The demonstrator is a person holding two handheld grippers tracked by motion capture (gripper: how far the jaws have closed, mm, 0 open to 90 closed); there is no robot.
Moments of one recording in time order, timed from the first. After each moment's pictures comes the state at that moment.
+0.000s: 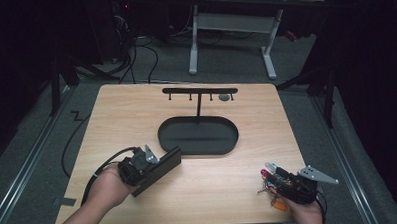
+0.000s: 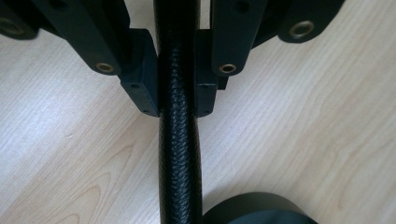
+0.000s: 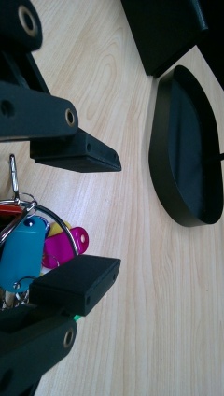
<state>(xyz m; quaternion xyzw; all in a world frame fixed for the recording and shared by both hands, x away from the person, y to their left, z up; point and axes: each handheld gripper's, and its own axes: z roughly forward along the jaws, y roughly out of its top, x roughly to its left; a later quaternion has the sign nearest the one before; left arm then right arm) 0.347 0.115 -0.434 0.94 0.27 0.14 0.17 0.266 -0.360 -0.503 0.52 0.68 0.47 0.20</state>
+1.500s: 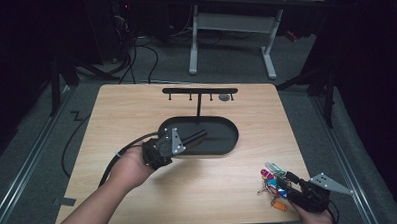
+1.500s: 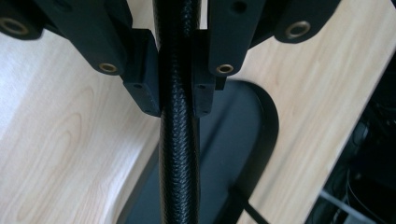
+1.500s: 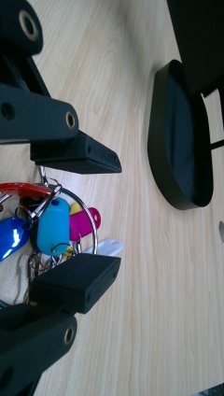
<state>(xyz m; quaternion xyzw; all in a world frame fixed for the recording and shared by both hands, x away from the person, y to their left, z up) 0.367 0.049 -0.386 0.93 0.15 0.24 0.21 0.240 -0.376 -0.497 0.53 0.67 0.47 0.22</state>
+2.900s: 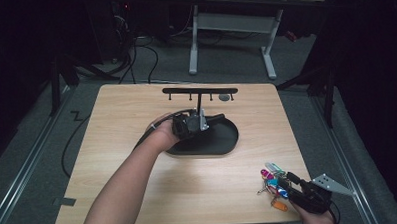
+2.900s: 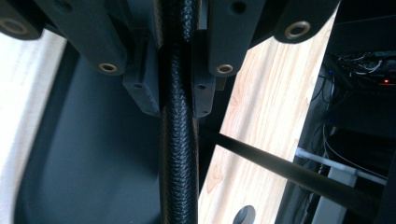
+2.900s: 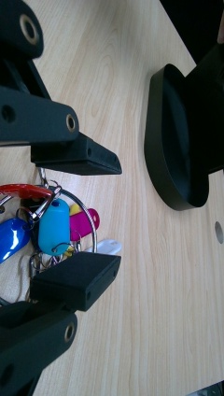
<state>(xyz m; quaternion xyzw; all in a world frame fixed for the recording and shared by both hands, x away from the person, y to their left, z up) 0.465 -0.015 -0.425 0.94 0.06 0.29 0.19 0.237 -0.378 -0.496 0.53 0.66 0.48 0.22</state>
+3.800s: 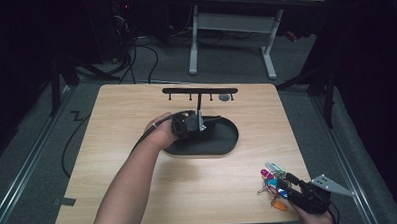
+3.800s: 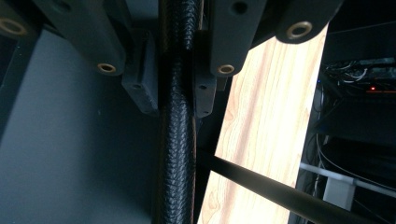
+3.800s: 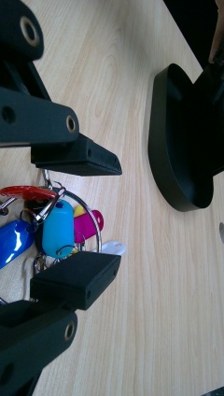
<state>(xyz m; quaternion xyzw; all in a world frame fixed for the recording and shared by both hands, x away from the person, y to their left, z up) 0.482 -0.015 -0.449 0.94 0.05 0.30 0.15 0.237 -0.377 -0.498 0.53 0.67 0.48 0.22</state>
